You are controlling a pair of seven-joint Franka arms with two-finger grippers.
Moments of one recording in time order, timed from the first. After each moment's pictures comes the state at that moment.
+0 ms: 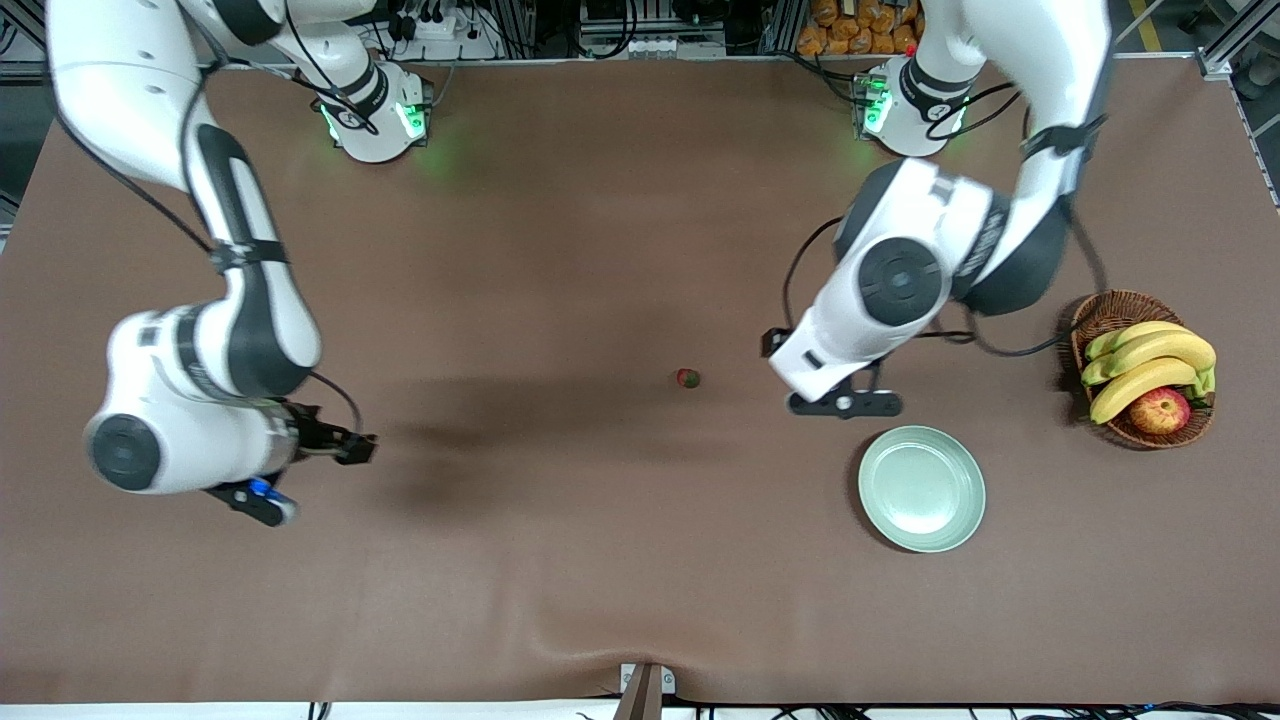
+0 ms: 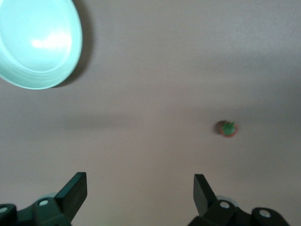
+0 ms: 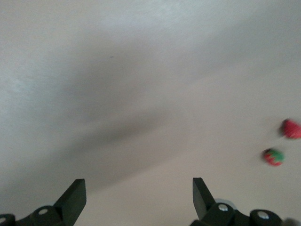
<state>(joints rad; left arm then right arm) -0.45 0.49 -0.07 -1.47 -0.02 1.80 -0.50 0.05 0.60 0.02 -1.39 0.09 1.70 0.44</state>
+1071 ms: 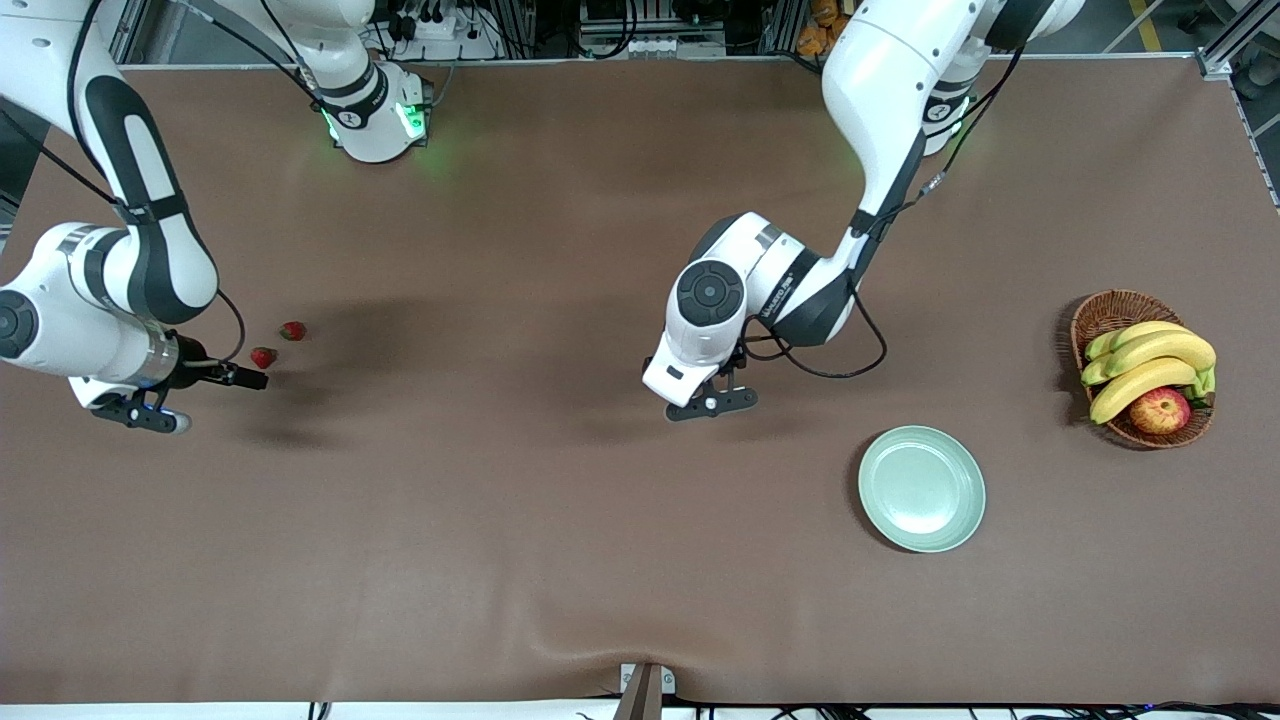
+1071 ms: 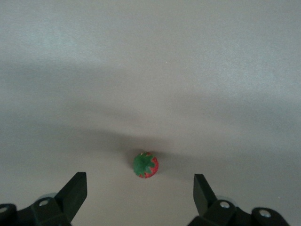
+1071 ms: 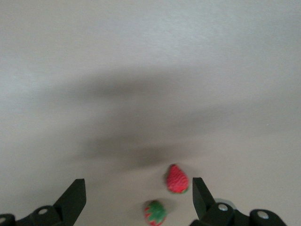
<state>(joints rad) -0.65 0.72 -0.06 -1.46 0.00 2.15 -0.88 -0.25 0.35 0.01 -2.06 0.00 2.26 0.00</state>
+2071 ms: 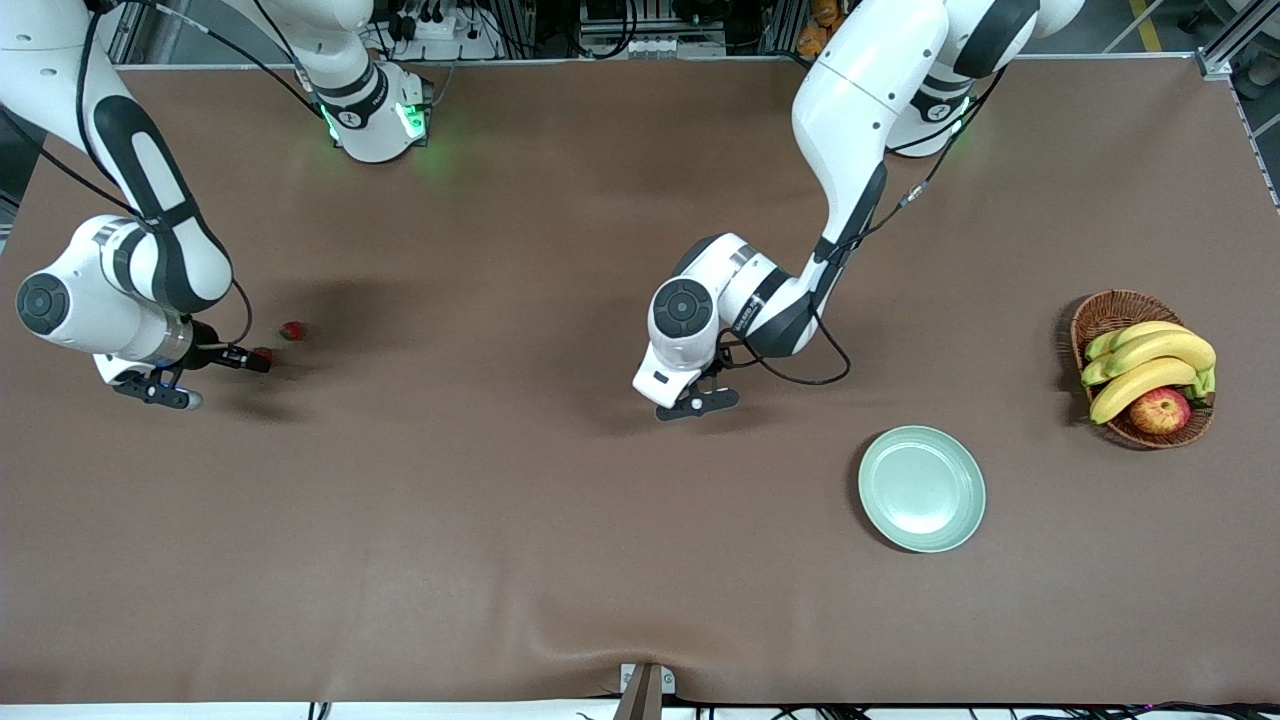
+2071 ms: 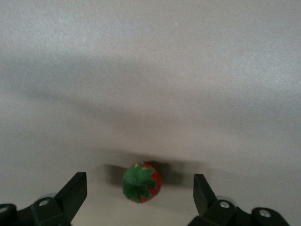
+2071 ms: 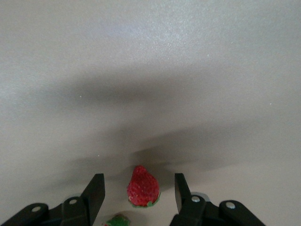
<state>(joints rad) -0.68 0.83 -0.06 -1.46 0.05 2.19 -0.94 -0.31 0.38 0.01 -2.19 0.00 2.42 -0.03</state>
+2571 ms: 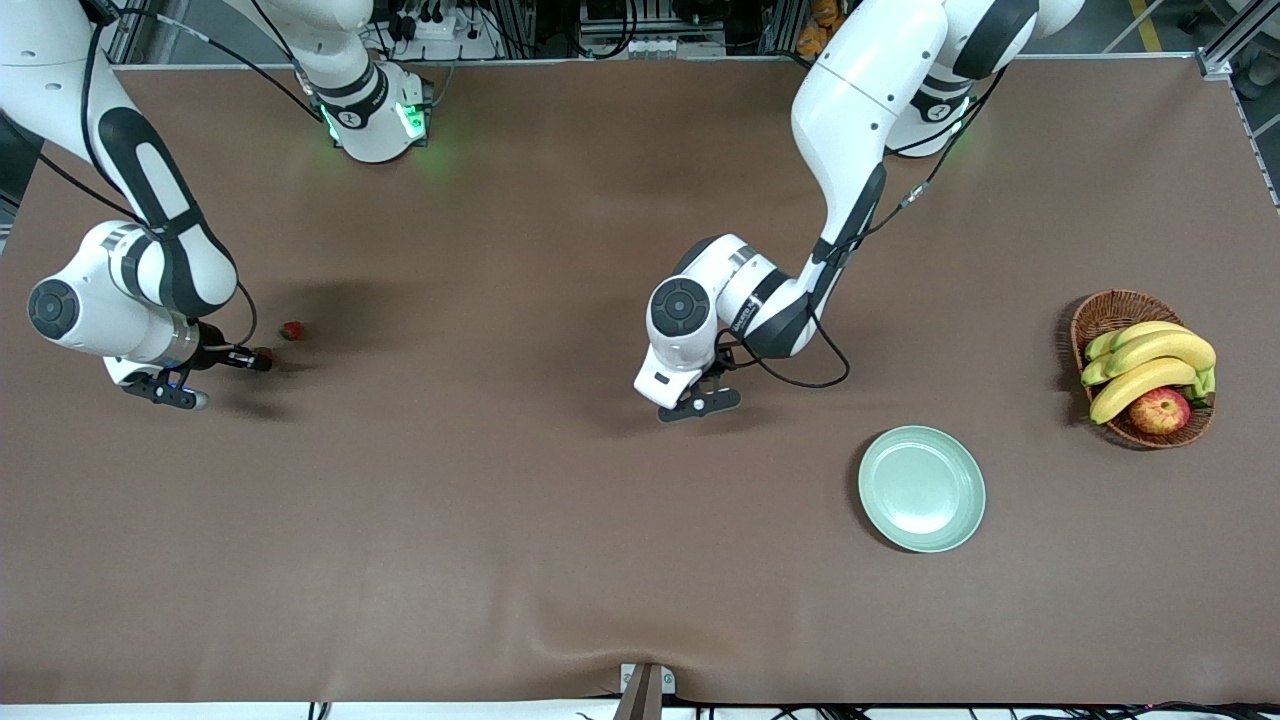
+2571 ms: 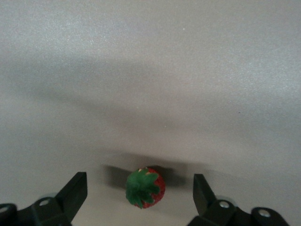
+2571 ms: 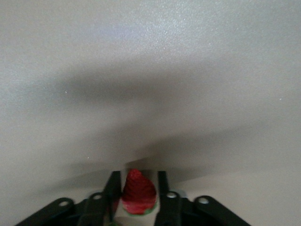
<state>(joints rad) -0.68 0.83 -0.06 -1.46 0.06 2.19 -0.98 -0.32 0.41 0.01 -2.19 0.00 2.43 -0.03</state>
